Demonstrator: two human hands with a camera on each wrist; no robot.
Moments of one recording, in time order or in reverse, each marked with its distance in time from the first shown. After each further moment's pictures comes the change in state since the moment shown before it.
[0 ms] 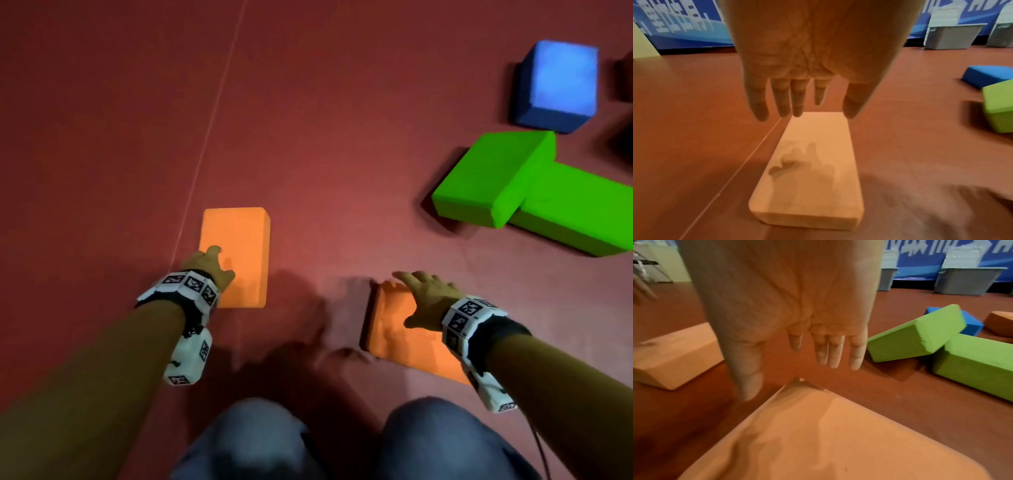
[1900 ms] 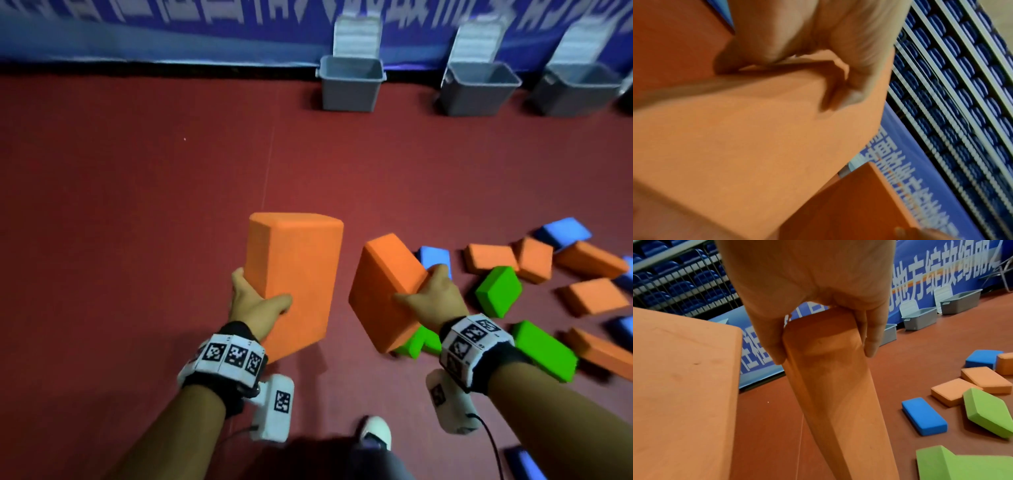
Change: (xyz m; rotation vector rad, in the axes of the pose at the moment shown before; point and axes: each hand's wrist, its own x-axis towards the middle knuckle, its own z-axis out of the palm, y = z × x) left_hand -0.332 0.036 -0.565 -1.129 0.111 0.209; right_hand -0.428 -0.124 -0.495 0.800 0.700 0.289
